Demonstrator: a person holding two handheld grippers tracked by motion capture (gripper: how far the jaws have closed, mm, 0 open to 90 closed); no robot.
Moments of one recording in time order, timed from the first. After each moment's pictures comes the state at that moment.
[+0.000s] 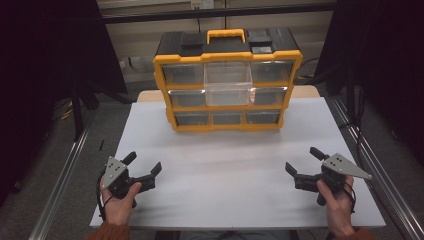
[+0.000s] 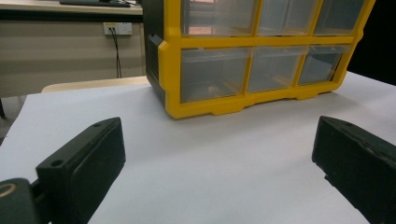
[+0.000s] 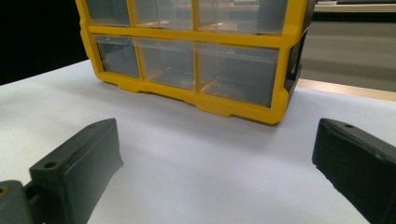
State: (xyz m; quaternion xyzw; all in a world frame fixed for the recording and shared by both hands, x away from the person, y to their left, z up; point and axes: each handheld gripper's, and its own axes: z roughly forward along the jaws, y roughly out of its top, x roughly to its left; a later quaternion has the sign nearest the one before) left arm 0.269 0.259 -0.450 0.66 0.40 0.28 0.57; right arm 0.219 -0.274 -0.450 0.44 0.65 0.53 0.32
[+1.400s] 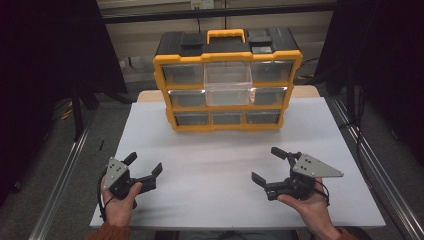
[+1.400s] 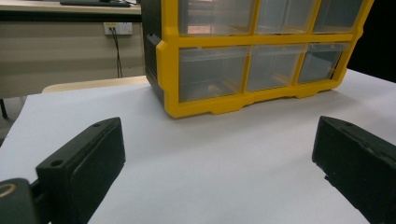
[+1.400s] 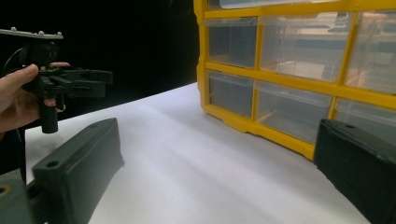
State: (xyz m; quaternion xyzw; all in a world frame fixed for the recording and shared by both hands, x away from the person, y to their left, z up) left arm 0.266 0.256 -0.449 0.66 0.40 0.29 0.56; right arm 0.215 -0.195 -0.416 0.32 0.68 0.62 0.24
